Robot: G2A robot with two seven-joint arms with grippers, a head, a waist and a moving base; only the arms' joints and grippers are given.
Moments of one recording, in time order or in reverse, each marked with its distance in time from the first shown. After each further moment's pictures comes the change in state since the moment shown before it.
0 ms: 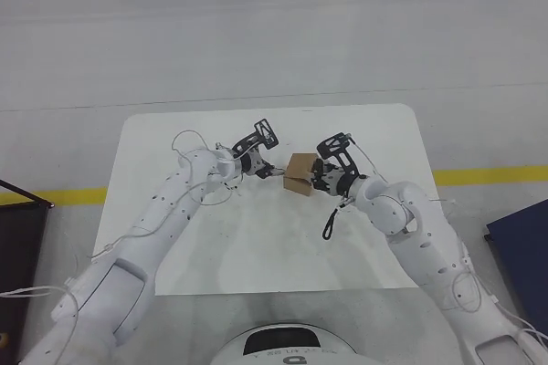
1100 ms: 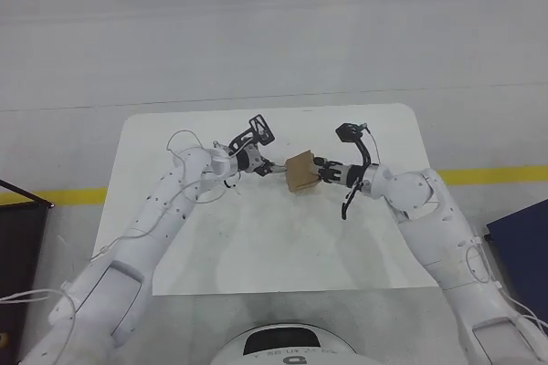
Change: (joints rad) left arm 0.016 0.018 -0.059 -0.021 -0.029 -0.064 0.067; right arm 0.081 -0.008 0.081 0.175 0.487 -0.042 0.168
